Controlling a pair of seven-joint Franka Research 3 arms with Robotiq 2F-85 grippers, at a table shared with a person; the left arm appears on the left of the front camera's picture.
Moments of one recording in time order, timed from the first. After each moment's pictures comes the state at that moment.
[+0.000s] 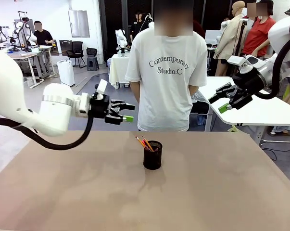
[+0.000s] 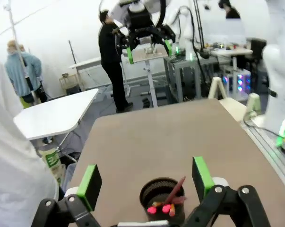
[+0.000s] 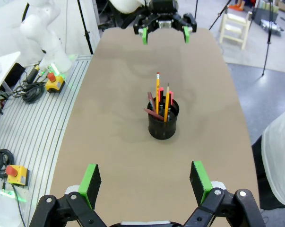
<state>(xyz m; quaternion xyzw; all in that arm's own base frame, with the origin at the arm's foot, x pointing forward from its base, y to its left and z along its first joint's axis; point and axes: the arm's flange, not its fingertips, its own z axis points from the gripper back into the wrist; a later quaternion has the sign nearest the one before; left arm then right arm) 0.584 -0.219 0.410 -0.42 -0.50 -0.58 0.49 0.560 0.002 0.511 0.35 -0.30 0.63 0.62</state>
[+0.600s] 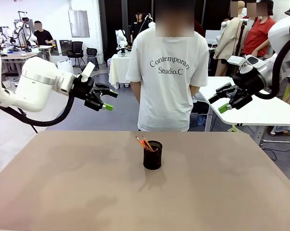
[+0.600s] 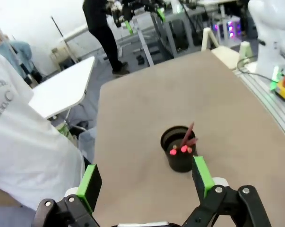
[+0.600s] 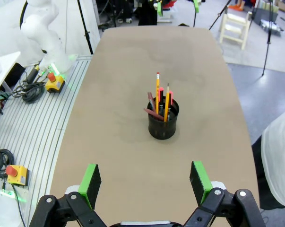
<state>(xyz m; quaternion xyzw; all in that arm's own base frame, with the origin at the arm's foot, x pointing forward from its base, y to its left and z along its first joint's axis) 0.618 -0.151 0.488 -0.32 -0.45 -0.67 0.50 0.560 0.002 0.511 0.35 -0.30 0.63 0.62</state>
